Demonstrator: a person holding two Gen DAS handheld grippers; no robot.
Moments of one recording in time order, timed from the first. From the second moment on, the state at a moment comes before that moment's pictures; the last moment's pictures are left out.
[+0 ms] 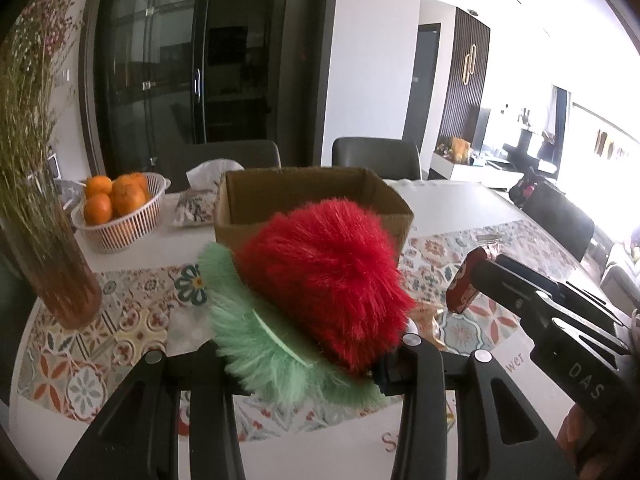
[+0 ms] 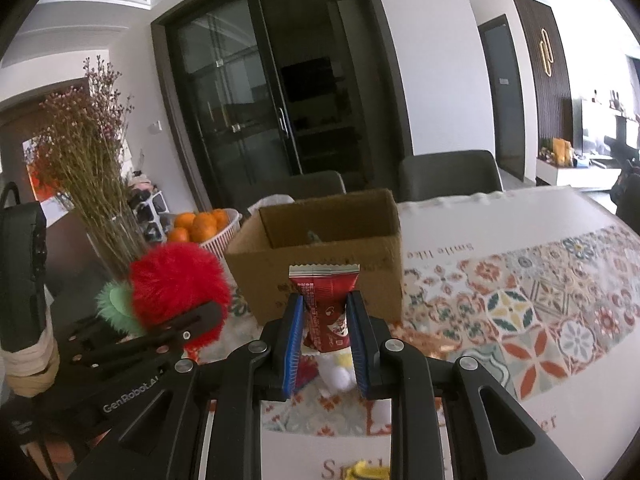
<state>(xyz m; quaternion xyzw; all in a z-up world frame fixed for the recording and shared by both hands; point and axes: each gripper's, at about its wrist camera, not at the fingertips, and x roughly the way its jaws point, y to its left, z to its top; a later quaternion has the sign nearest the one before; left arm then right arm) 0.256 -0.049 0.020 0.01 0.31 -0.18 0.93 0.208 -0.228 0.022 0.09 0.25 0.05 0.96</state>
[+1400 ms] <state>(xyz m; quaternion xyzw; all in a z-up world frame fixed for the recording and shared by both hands) 0.416 -0.071 0.063 0.03 0.36 -0.18 0.92 0.371 -0.230 0.079 0.06 0.28 0.09 0.95</state>
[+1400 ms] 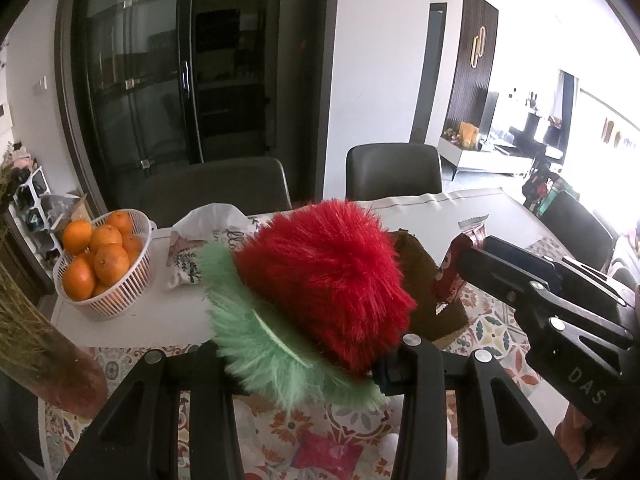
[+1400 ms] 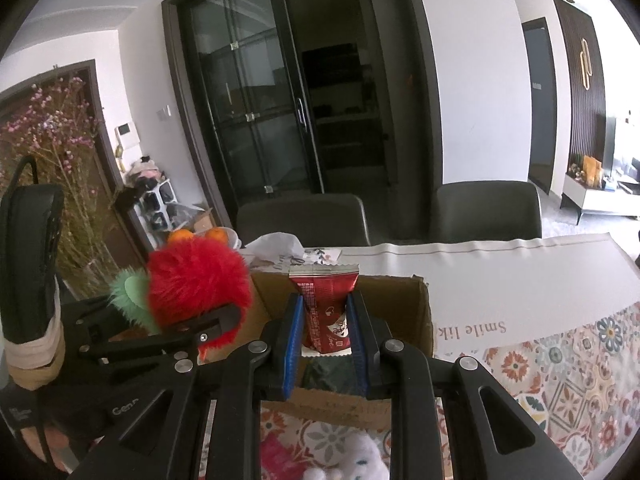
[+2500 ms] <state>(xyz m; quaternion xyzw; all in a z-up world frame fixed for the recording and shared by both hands) 0.477 -0.088 0.000 0.08 0.43 -0.13 0.89 0.445 -0.248 0.013 0.05 0.40 0.07 0.91</state>
